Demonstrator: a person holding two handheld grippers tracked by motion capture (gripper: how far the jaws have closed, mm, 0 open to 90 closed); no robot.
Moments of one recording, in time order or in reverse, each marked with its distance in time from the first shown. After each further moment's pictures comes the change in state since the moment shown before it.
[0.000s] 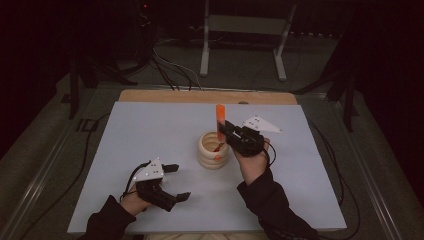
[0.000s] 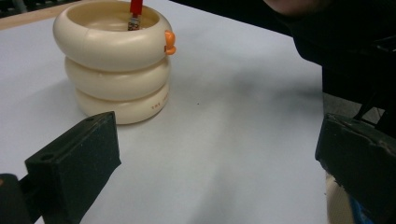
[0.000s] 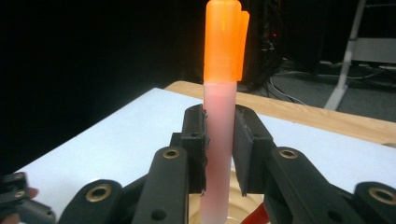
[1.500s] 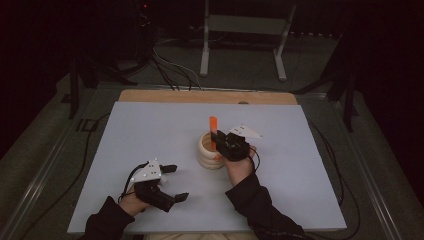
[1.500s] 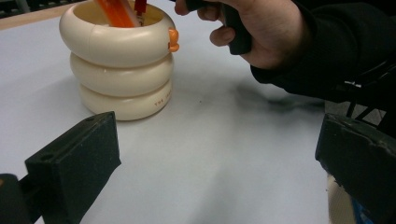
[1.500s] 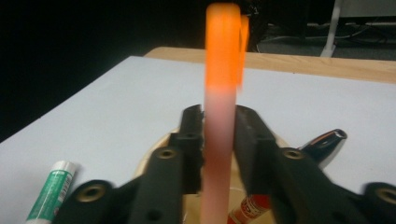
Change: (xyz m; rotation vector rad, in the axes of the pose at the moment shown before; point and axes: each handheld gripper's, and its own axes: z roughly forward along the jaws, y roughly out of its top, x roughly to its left) left arm 0.001 -0.003 -0.003 -0.007 0.003 -0.002; right arm 0.001 -0.047 0.043 0.100 -0.079 0.074
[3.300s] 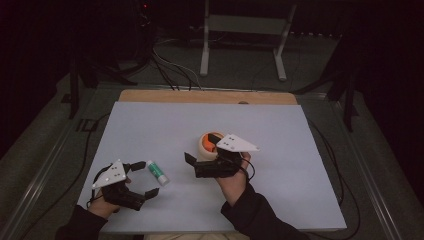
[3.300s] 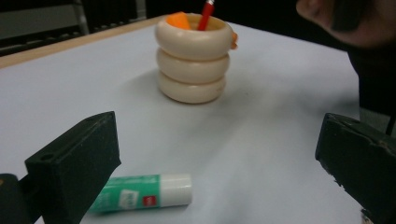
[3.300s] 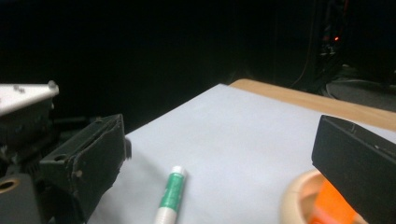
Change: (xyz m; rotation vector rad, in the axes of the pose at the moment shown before) left arm 0.023 -0.029 -0.072 -0.102 0.162 -0.004; right arm 0.070 0.018 -0.048 -0.101 0.275 -0.124
